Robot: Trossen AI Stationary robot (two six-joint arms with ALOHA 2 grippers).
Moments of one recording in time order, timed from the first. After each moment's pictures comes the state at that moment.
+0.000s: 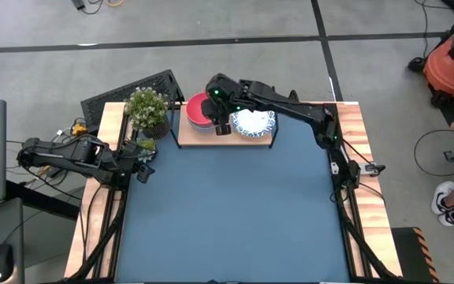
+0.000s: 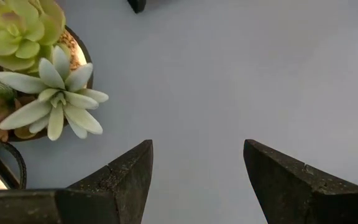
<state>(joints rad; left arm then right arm) -0.14 0.54 0.67 -1.08 -0.26 -1.13 -0.33 2.17 2.34 -0.93 0.03 -0.61</state>
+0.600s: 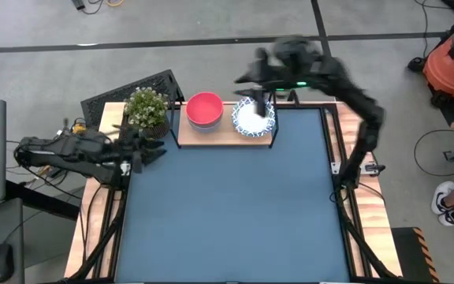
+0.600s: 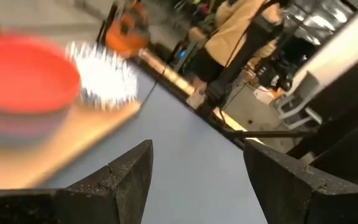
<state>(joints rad) -0.14 0.54 0.80 -0.43 -0.39 -0.69 -0.37 1.75 2.34 -1.02 -0.16 -0.39</state>
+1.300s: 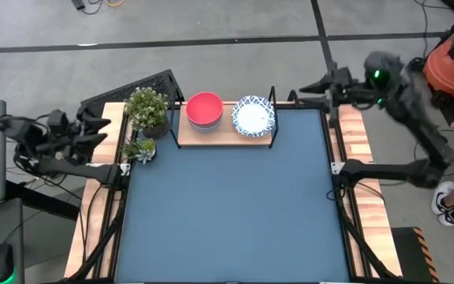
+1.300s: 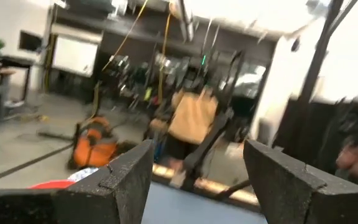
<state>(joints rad) -0.14 0.09 0.92 -0.53 -0.32 -0.19 -0.69 0.98 1.49 -0.72 -0.53 -0.16</state>
